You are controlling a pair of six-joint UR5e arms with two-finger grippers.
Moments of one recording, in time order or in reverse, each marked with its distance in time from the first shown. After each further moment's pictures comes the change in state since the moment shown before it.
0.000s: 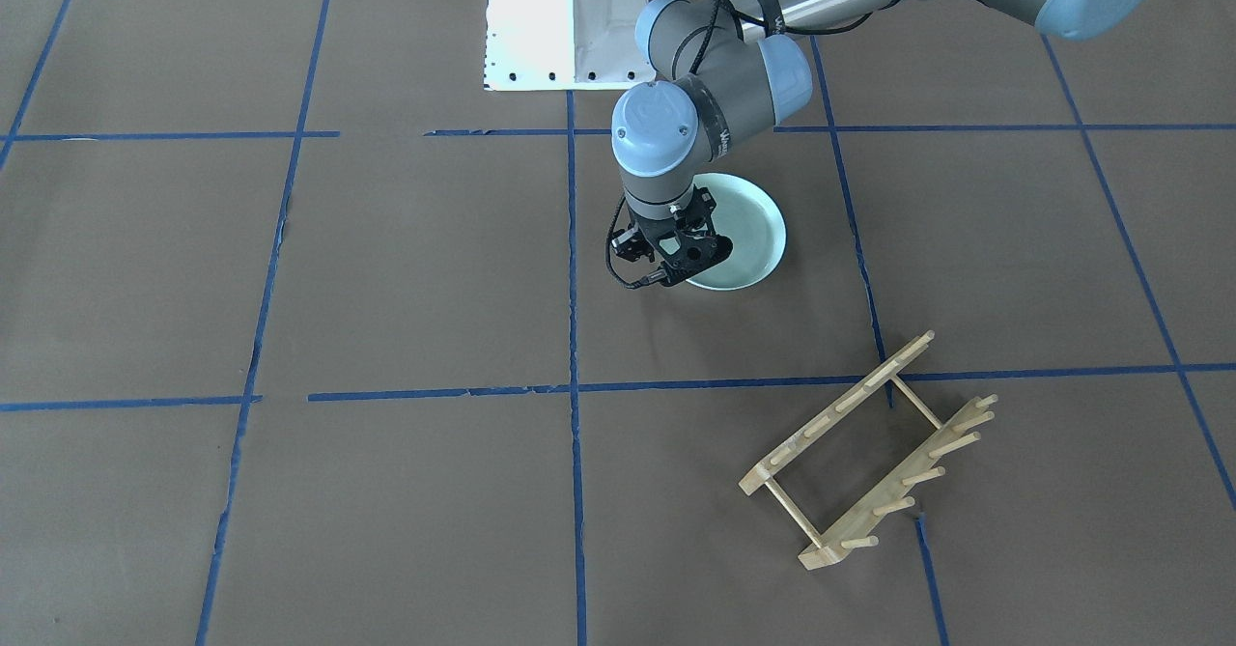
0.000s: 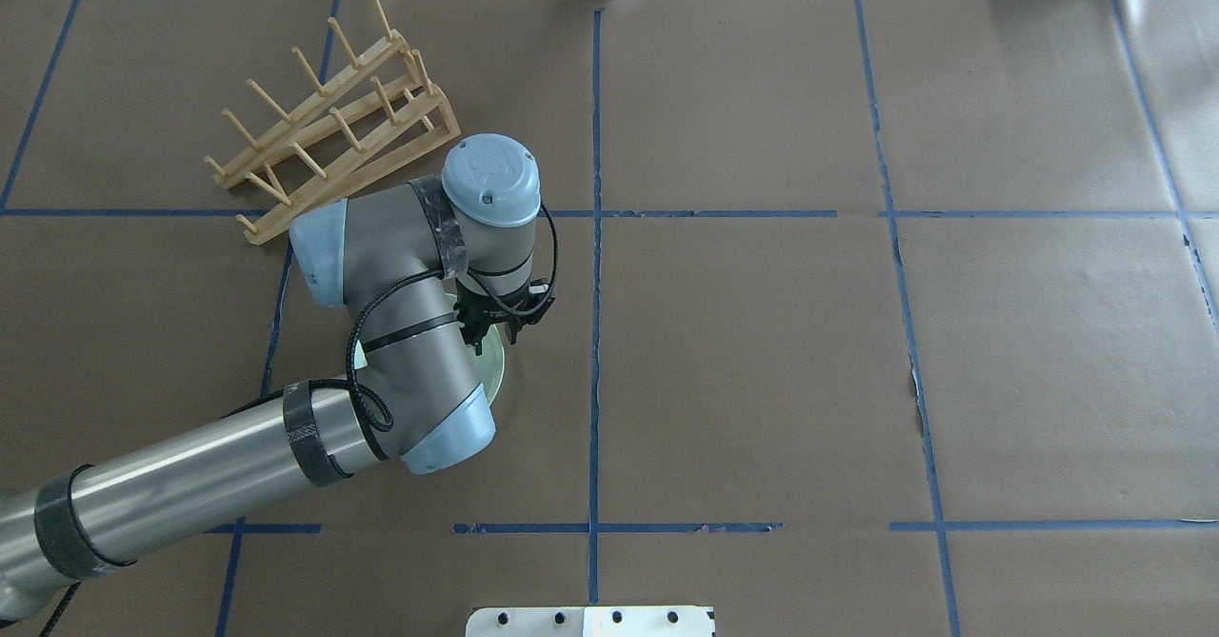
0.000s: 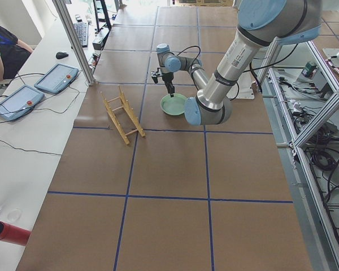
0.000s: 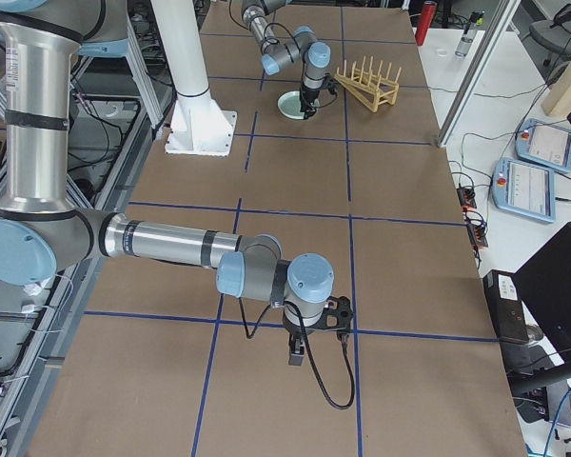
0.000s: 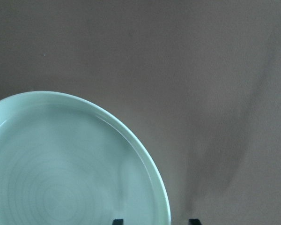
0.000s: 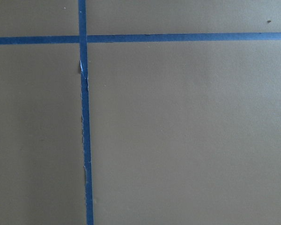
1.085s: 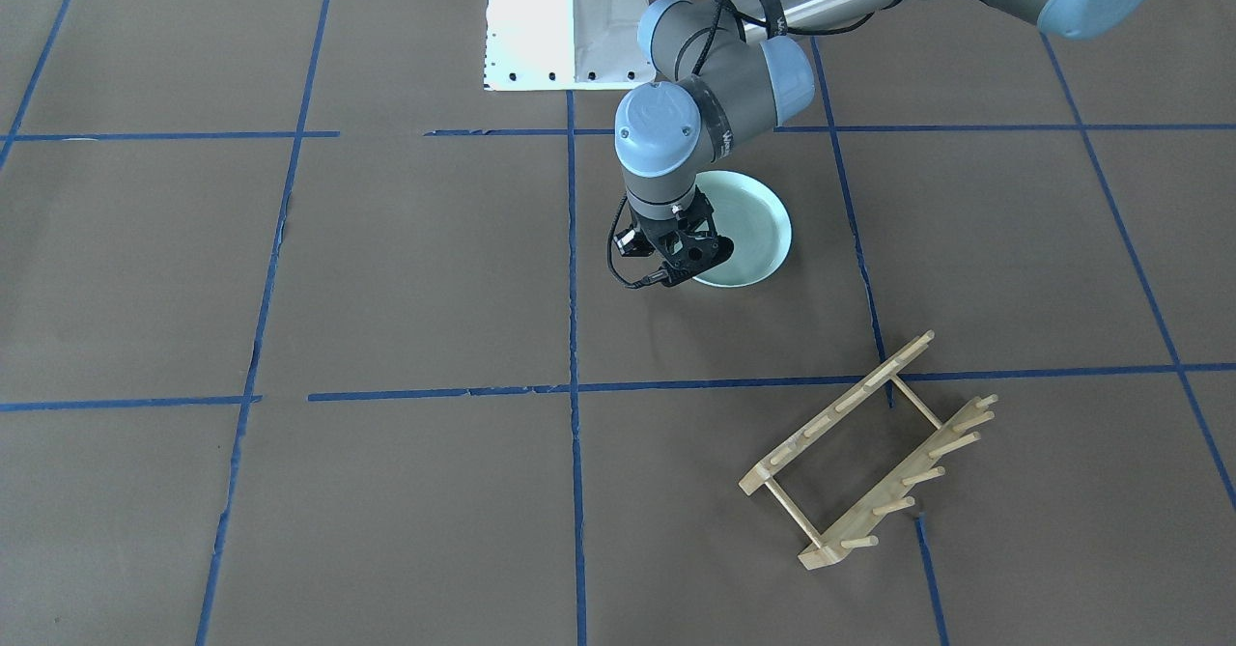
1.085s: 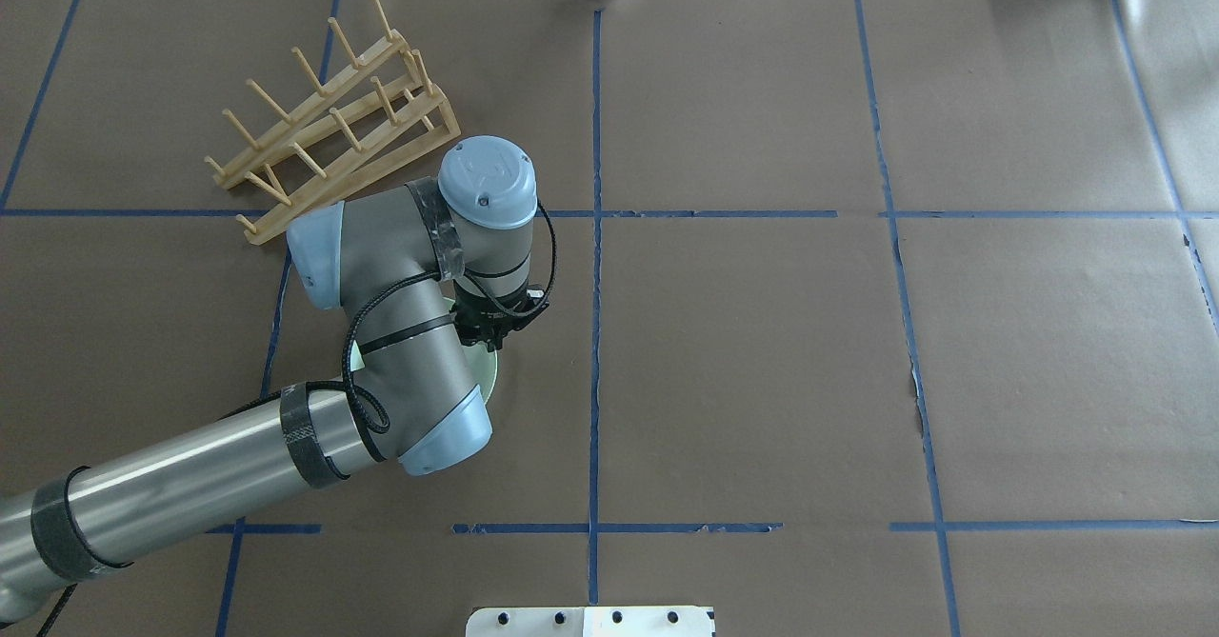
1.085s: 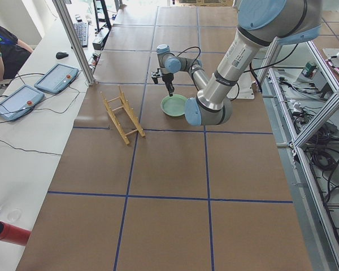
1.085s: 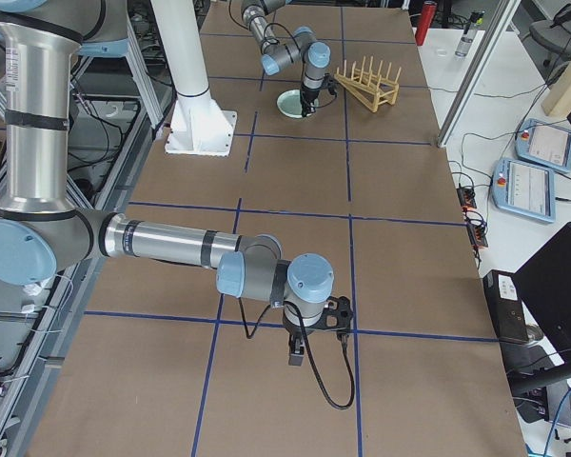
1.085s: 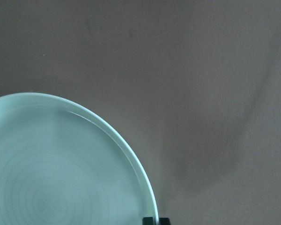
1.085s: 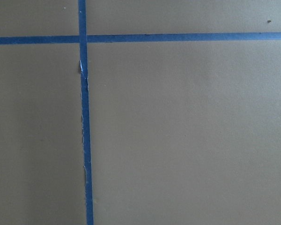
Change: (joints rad) left arm 0.000 0.008 -0.002 -0.012 0.000 0.003; right arm 0.000 0.000 0.000 0.000 0.000 0.000
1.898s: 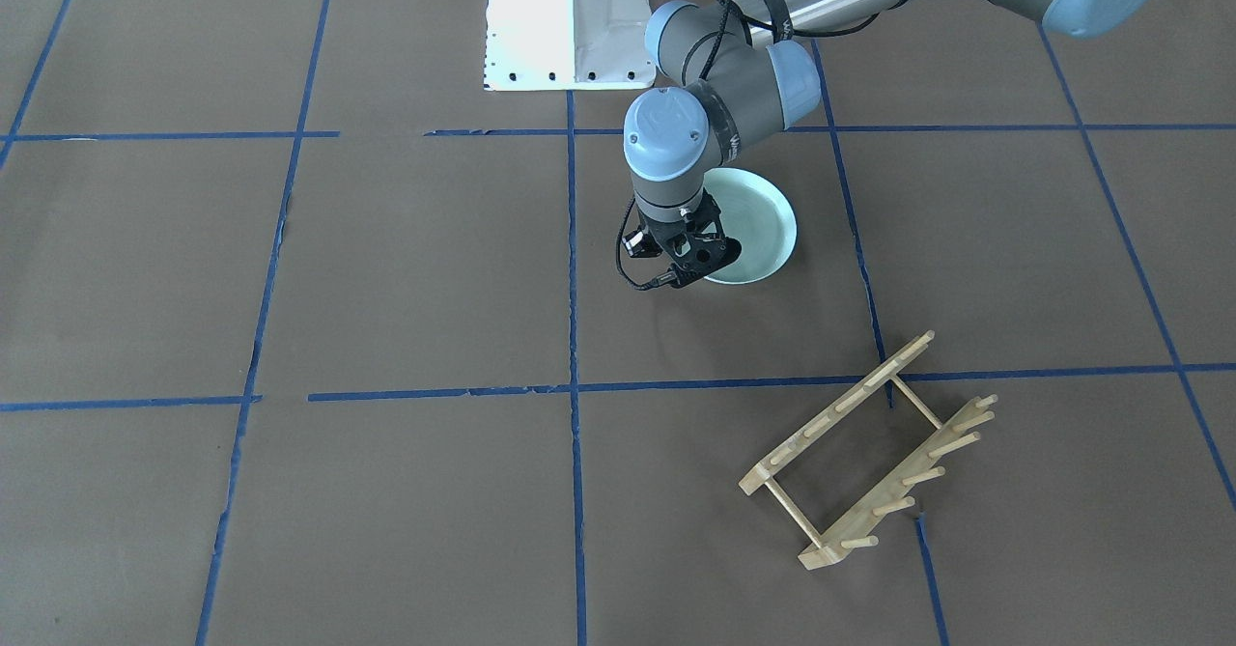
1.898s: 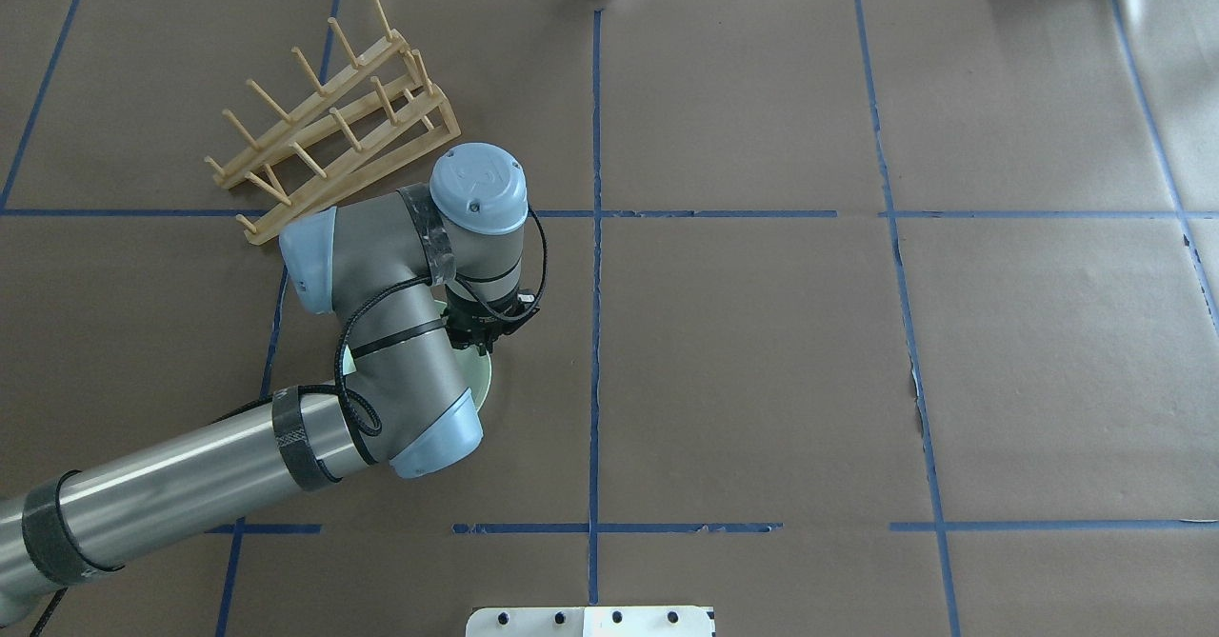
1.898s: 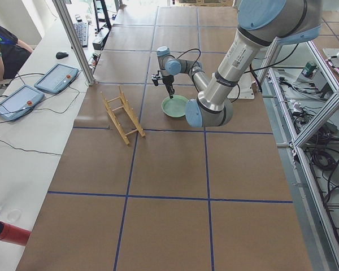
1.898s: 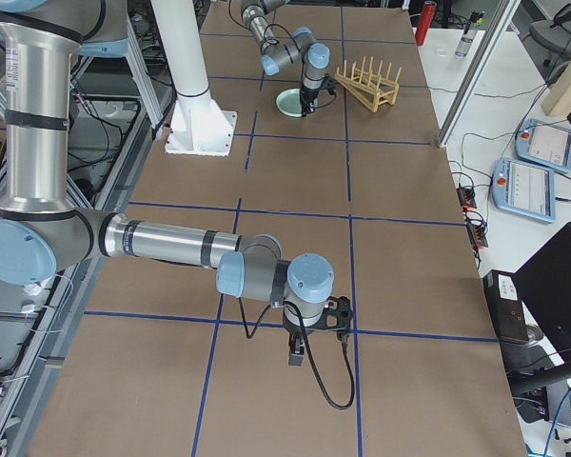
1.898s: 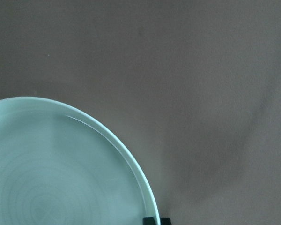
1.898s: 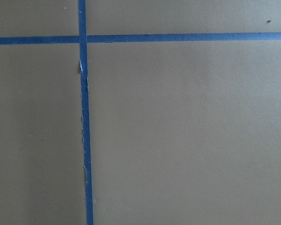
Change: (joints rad) left arm 0.001 0.018 -0.003 -0.006 0.000 0.000; right arm 0.000 0.000 0.000 0.000 0.000 0.000
